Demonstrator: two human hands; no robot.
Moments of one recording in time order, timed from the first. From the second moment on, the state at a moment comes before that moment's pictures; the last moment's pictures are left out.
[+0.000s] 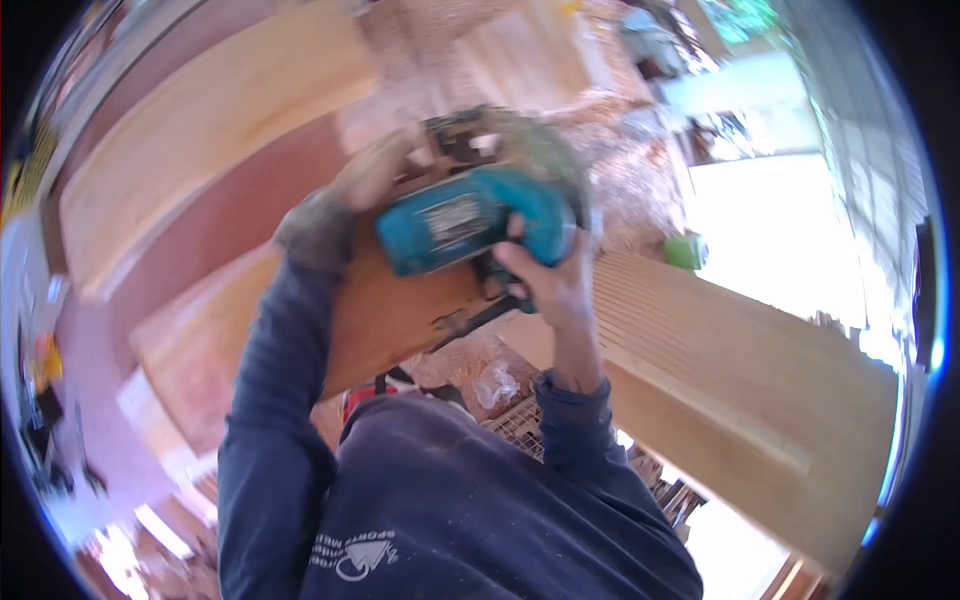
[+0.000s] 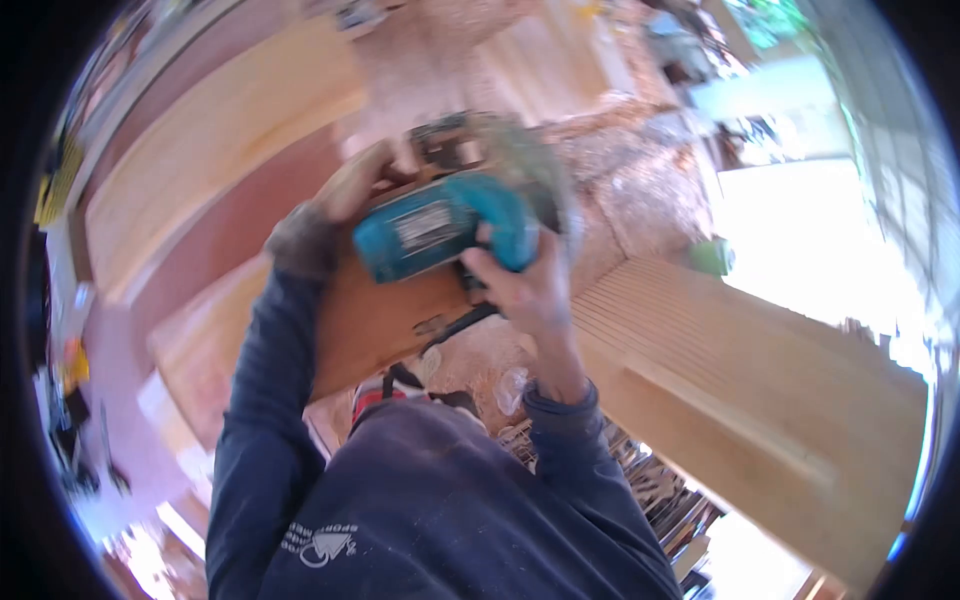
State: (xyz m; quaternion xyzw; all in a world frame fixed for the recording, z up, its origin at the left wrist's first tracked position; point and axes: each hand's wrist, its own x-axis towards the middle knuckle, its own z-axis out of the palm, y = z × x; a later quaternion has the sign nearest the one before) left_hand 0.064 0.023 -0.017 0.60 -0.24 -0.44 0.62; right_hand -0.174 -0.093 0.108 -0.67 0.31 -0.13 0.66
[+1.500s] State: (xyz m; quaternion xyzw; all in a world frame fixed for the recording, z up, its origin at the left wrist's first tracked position) left_hand -0.222 -0.013 -0.043 0.80 -0.54 -0.04 0.25; right_hand -0.615 -0.260 0.028 -0.63 0.49 -0.21 0.56
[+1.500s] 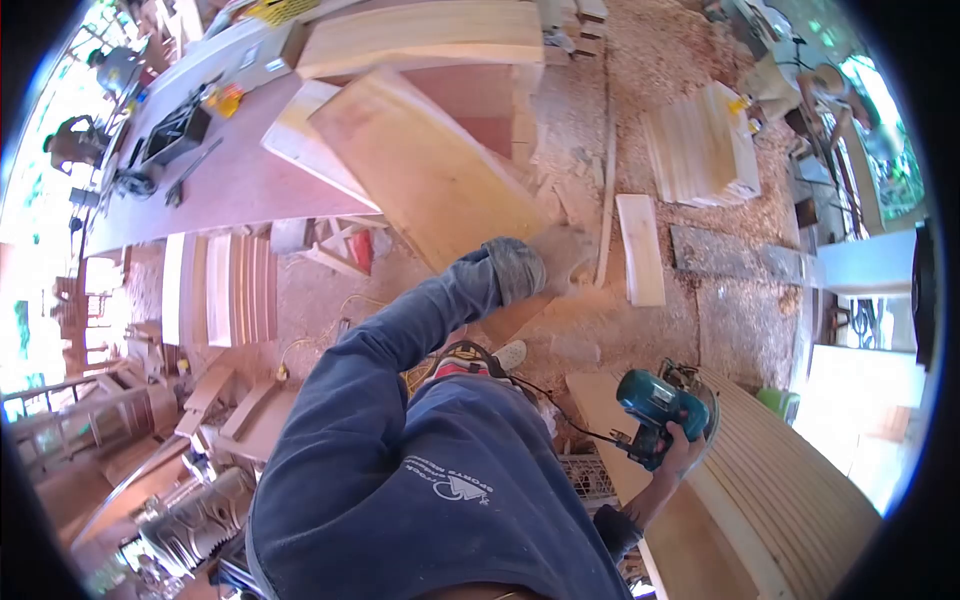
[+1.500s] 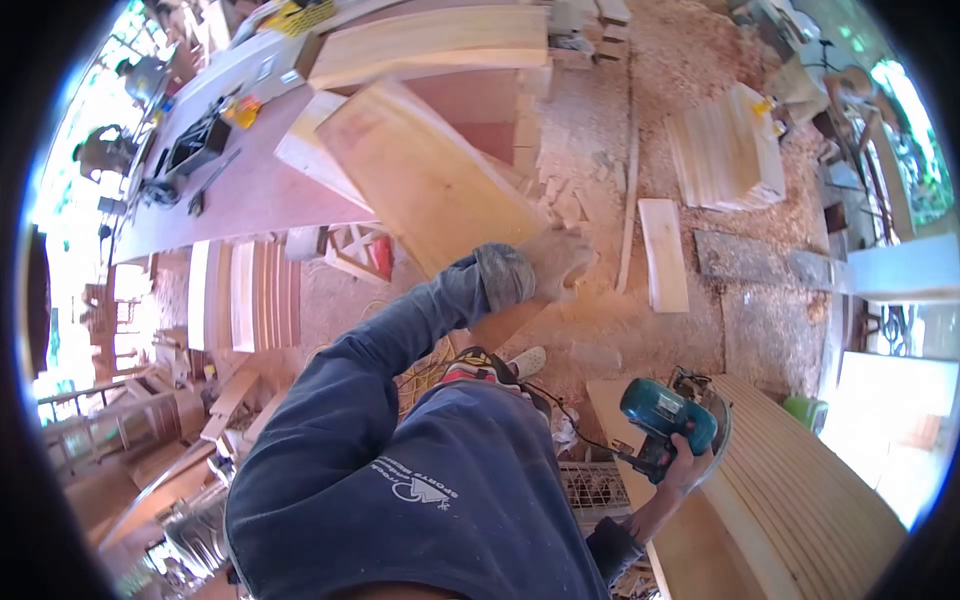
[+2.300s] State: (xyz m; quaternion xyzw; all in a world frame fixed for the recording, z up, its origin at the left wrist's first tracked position) left_hand -0.426 0.248 -0.030 0.95 -0.26 0.11 0.11; right_hand -0.569 -0.280 0.017 -0.63 0.46 -0.11 0.62
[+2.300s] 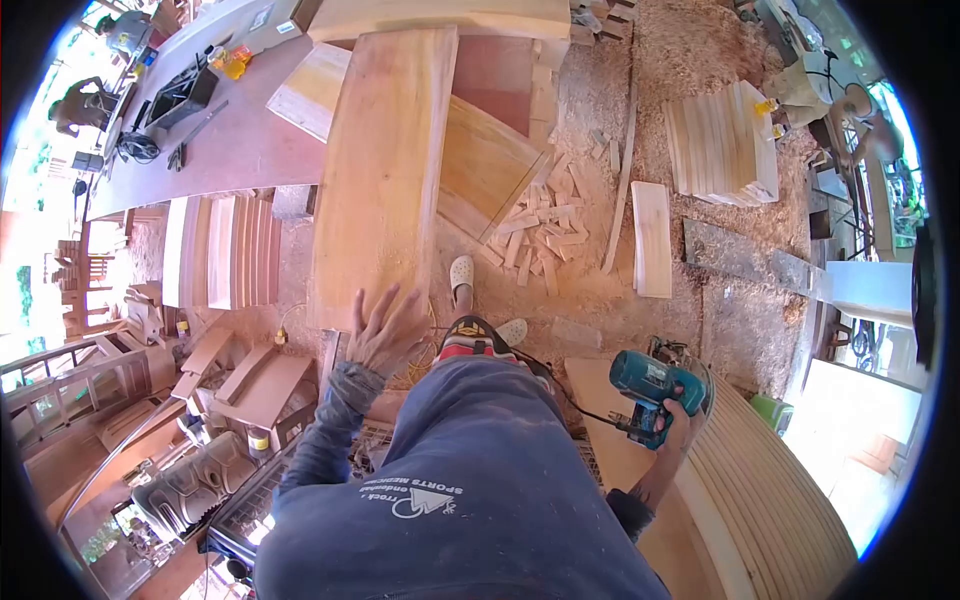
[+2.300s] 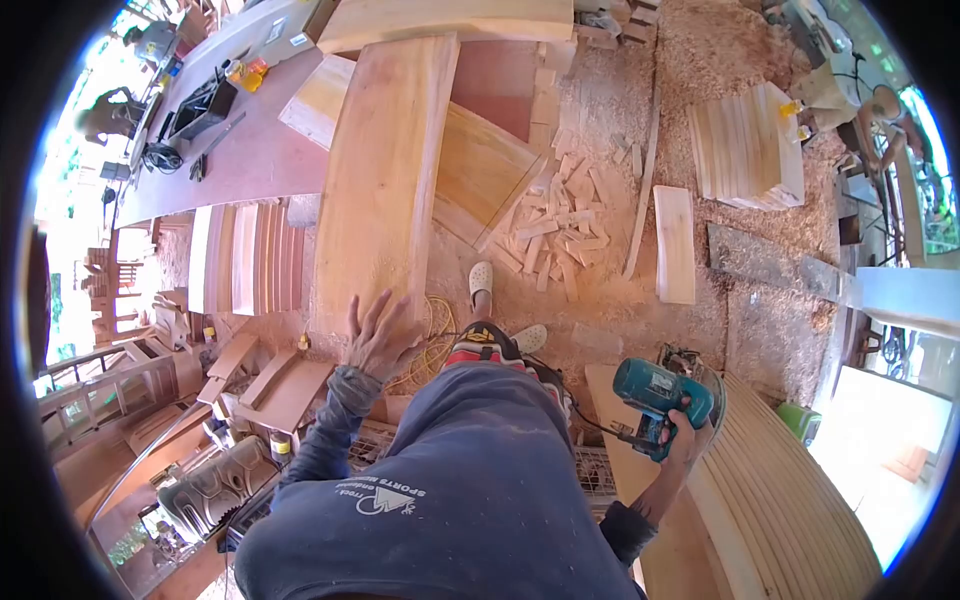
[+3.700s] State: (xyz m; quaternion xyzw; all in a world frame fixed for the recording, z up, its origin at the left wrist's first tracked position) left_hand 0.019 0.266 0.026 0.95 -0.22 0.12 0.21; right_hand -0.387 -0.085 0.141 -0.60 0.52 -0.27 0.54
